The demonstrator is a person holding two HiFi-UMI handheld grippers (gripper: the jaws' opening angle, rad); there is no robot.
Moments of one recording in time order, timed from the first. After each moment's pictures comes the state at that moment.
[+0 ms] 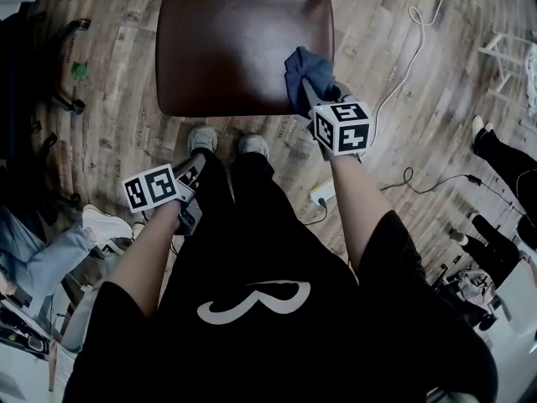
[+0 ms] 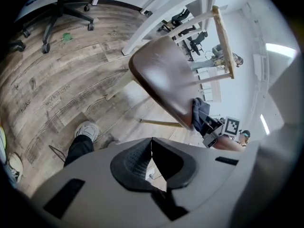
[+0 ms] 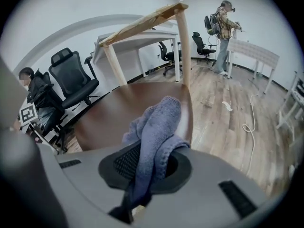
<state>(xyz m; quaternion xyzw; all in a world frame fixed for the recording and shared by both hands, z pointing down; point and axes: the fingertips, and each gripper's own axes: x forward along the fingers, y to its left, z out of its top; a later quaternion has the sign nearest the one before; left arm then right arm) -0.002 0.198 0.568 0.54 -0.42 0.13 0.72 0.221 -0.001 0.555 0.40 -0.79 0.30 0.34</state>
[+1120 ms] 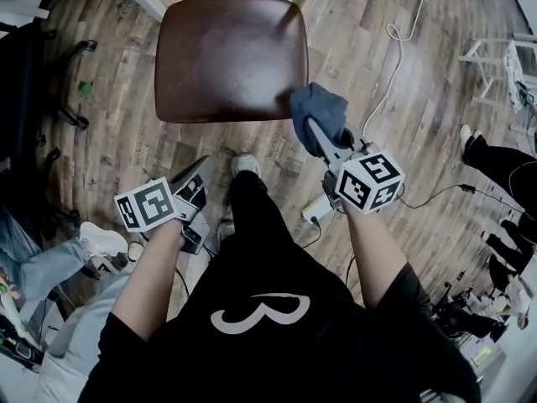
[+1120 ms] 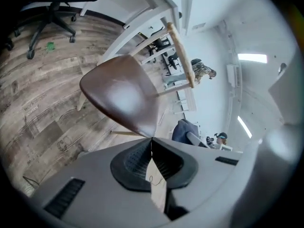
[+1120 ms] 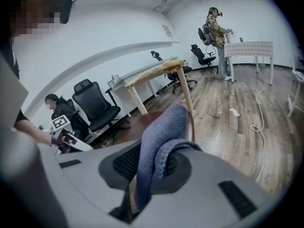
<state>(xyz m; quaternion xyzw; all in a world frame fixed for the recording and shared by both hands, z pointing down) 0.055 0.158 0.443 0.63 -0.41 0.02 0.67 0.245 0.064 0.405 0.37 -0.85 0.32 0.20</state>
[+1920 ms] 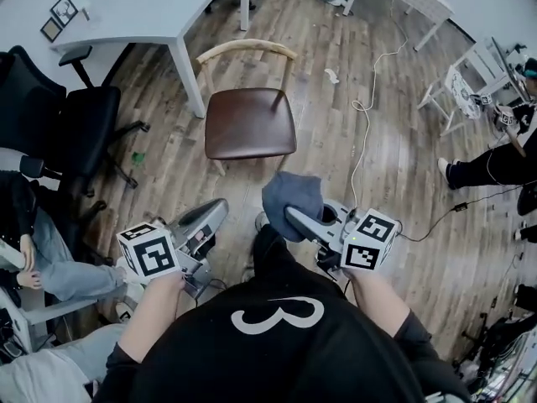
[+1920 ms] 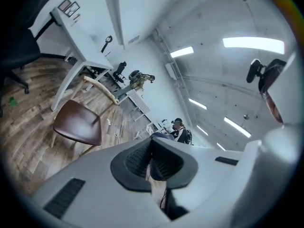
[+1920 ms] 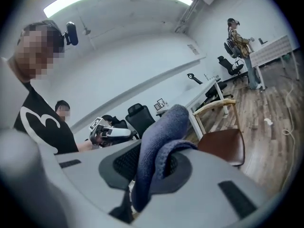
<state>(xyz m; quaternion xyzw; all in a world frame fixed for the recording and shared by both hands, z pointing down) 0.046 0.348 0.099 0.84 -0.31 -0.05 0.45 0.164 0.356 0.101 0.23 -0.93 0.28 0.04</state>
